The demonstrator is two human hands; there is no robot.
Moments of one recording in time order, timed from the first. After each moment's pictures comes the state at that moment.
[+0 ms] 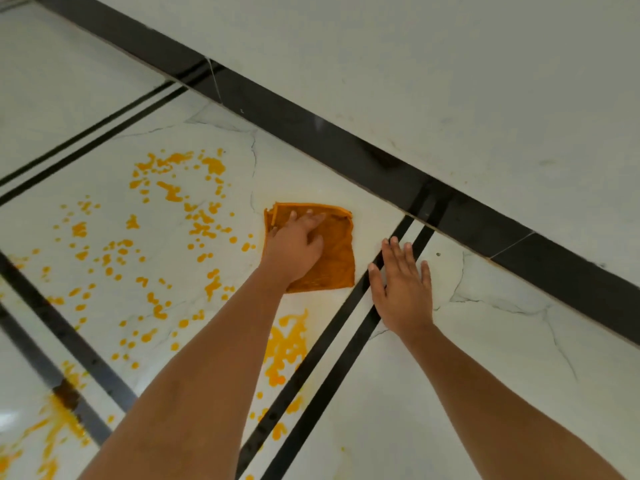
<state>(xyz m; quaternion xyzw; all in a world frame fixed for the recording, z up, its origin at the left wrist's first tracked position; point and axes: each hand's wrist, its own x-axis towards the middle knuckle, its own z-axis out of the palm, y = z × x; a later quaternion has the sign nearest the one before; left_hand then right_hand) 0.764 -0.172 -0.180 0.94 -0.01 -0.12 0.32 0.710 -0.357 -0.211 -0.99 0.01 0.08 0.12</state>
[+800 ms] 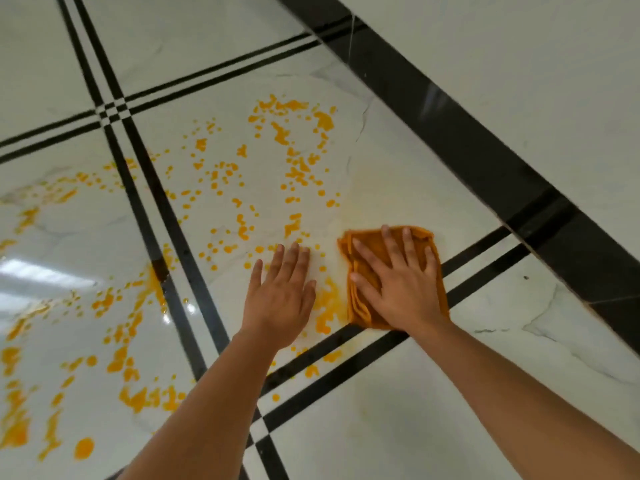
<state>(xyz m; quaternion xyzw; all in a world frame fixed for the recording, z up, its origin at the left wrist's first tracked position) 0.600 -0.117 -0.202 0.98 0.13 -0.12 0.13 0.704 -0.296 -0.224 -0.96 -0.28 0.08 0.02</state>
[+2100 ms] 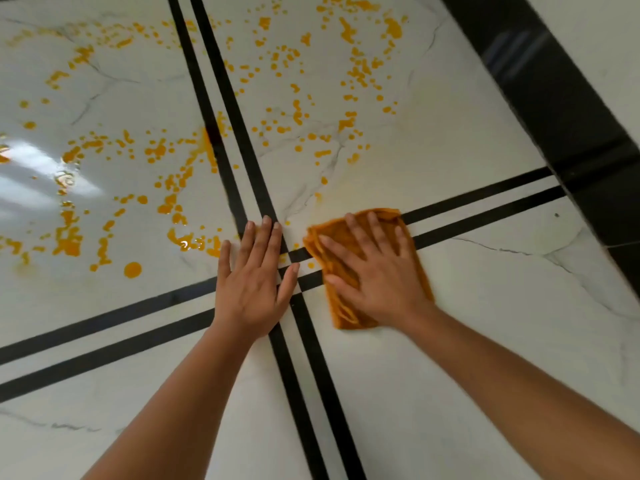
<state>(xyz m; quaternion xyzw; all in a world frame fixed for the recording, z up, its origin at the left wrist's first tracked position) 0.427 -0.136 -0.227 0.95 0.26 -0.03 0.16 0.565 -0.295 -0.231 -0.87 -0.48 0.06 -0.02</state>
